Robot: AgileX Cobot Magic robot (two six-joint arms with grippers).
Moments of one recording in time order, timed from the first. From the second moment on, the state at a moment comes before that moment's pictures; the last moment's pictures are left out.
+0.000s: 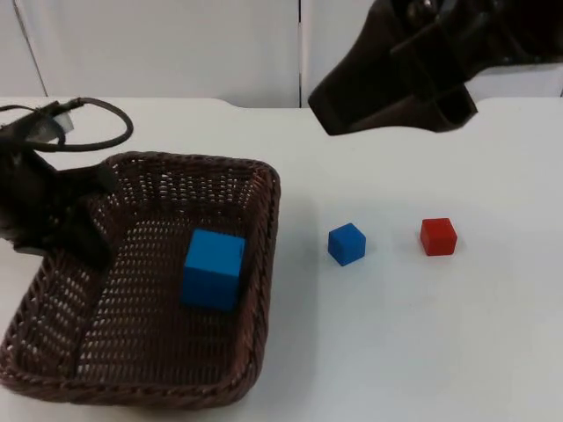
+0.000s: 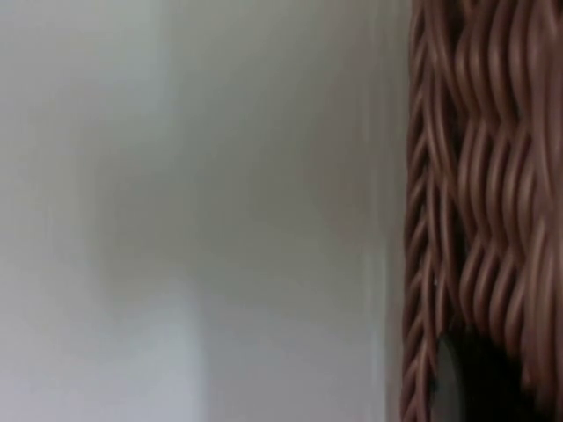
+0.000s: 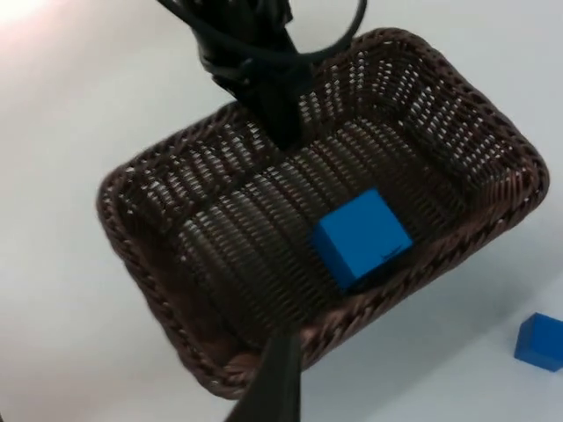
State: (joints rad) right arm 0.85 1.34 -1.05 0.14 0.52 -0.20; left arm 0.06 2.04 -1.10 -0.73 0.76 0.63
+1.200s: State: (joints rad) right arm 0.85 1.34 -1.05 0.14 0.49 -0.17; left arm 0.06 2.06 -1.13 -0.79 0.79 0.68
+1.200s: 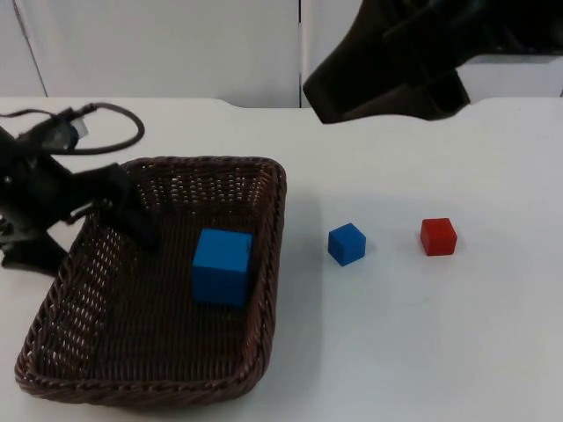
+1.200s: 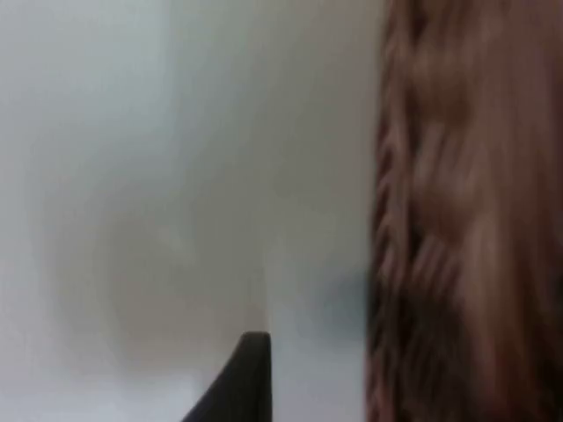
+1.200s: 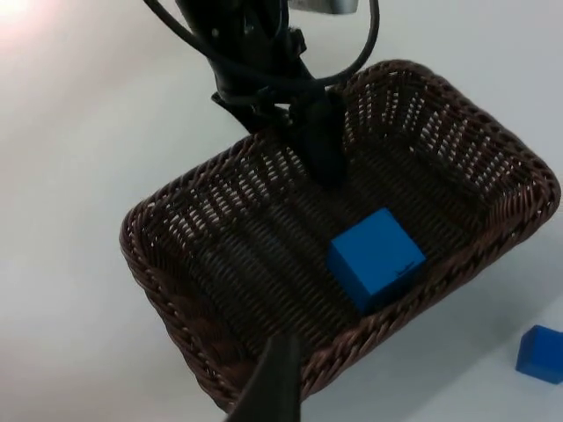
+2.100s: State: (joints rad) right arm 0.85 1.34 -1.05 0.14 0.39 -0.17; left arm 0.06 1.63 -1.13 -0.58 0.80 0.49
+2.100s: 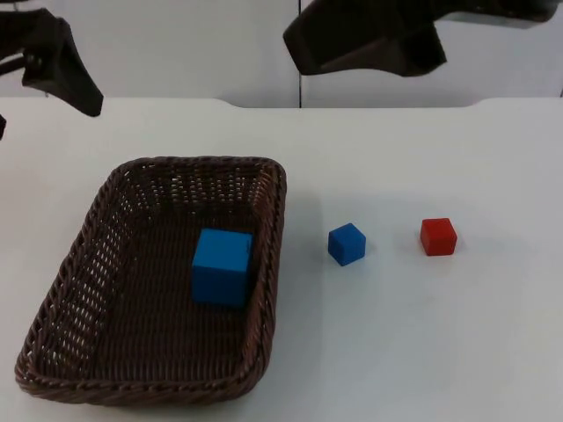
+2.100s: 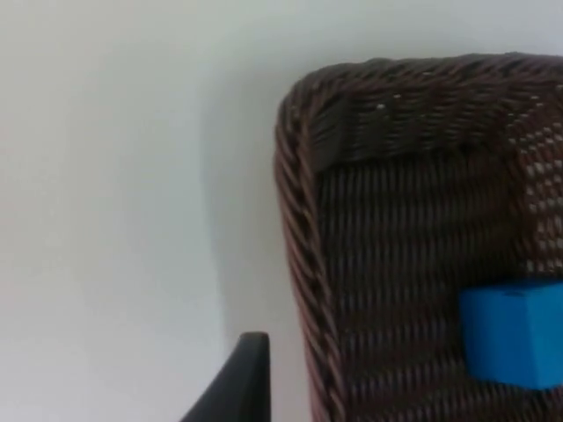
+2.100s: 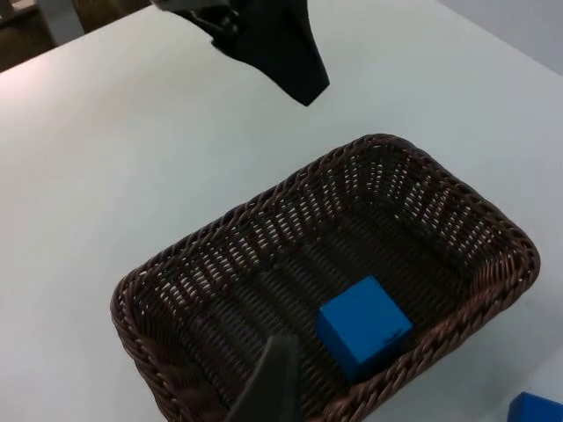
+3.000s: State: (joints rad) right arm 0.85 1.34 -1.00 0.16 0.39 -0.17; left arm 0.06 1.05 -0.96 -0.49 0.85 0.43
